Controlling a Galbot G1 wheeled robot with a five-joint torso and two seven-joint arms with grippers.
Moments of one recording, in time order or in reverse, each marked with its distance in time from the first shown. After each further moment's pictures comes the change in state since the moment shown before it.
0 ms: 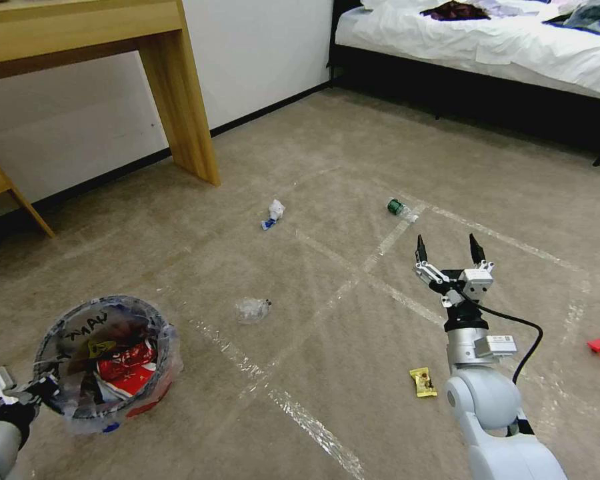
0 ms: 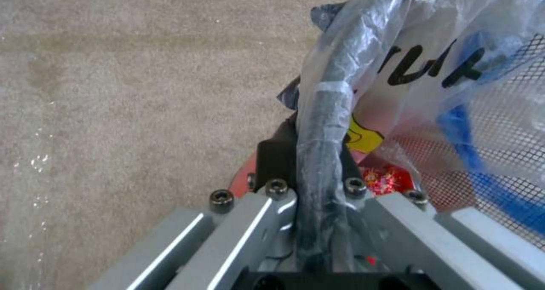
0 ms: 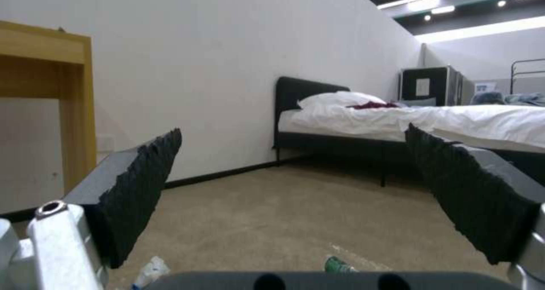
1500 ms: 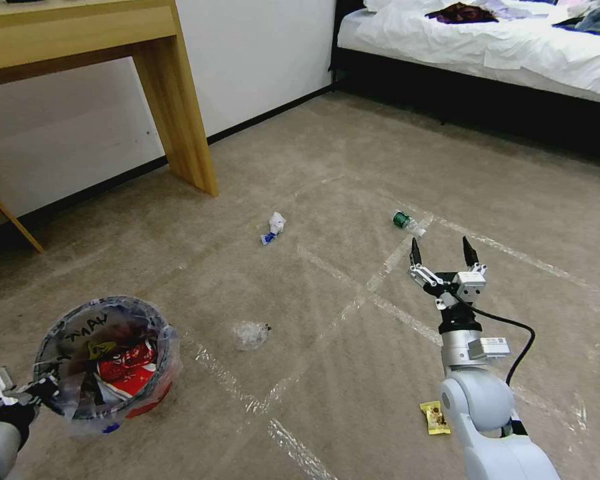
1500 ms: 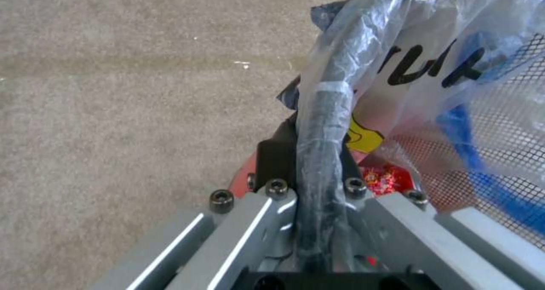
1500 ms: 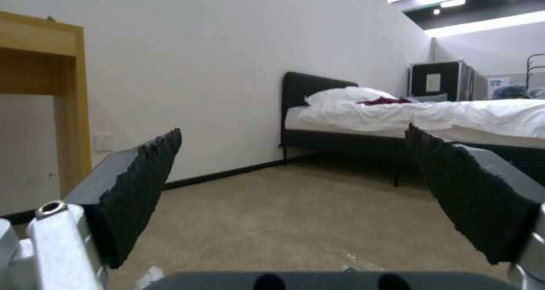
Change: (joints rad) left arm 0.004 0.004 -0.002 0.002 -0.012 0.003 -0.004; right arm -0.007 0.002 -0.012 -0.010 0.000 0.010 -0.002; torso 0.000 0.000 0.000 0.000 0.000
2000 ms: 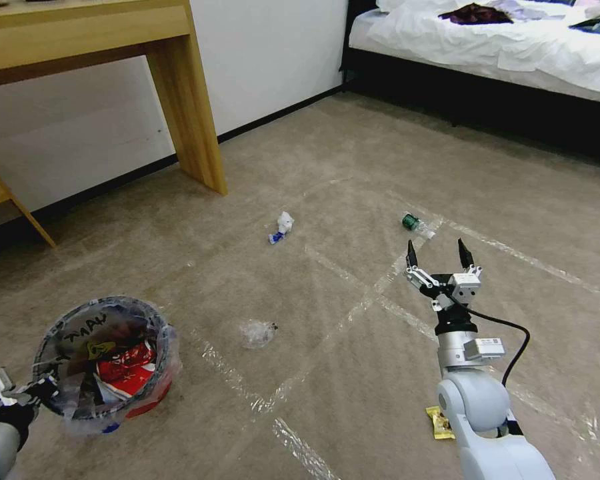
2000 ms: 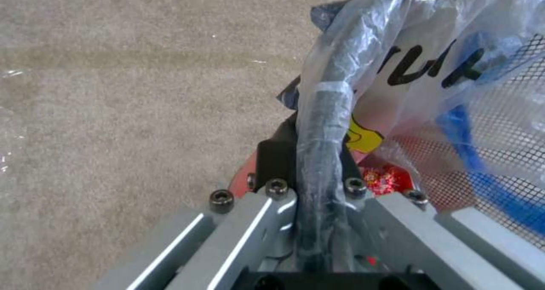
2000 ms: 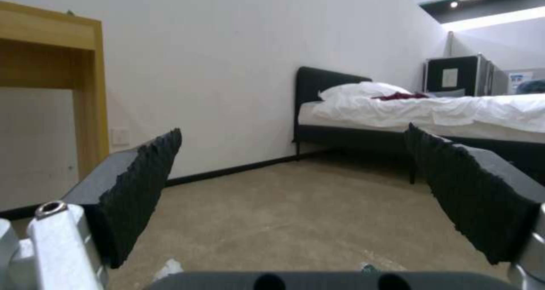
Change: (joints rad) left arm -0.004 -0.005 0.000 0.005 -0.001 0.000 0.000; right arm 0.002 0.005 -0.008 -0.014 -0.008 0.000 0.000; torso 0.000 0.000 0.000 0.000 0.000
